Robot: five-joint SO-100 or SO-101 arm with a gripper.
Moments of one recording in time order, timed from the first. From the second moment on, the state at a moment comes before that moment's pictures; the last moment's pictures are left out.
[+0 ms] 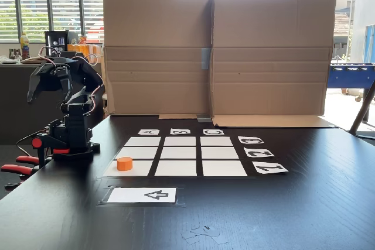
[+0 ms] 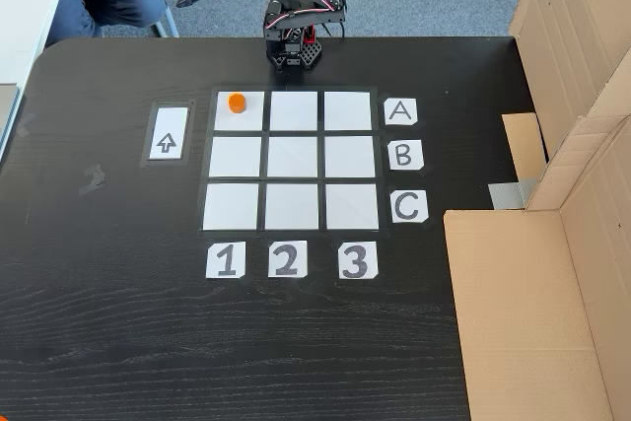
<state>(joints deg) 94.2 167.5 139.7 59.8 -5.4</state>
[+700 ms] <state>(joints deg) 98.0 180.9 155.9 67.3 -5.6</state>
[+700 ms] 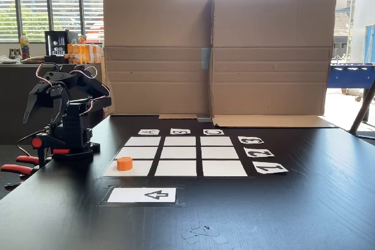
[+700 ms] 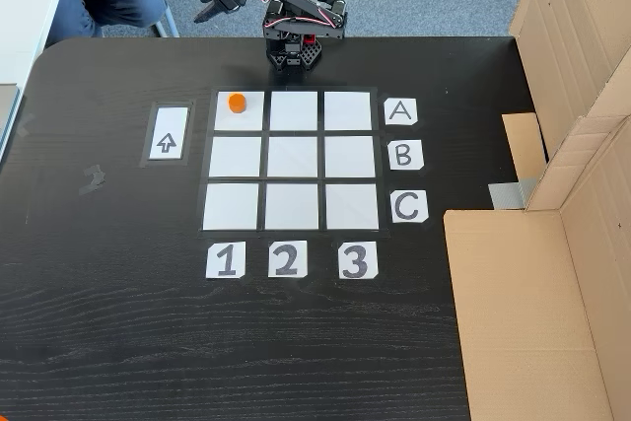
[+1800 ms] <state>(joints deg) 98.0 190.1 173.7 67.2 -5.7</state>
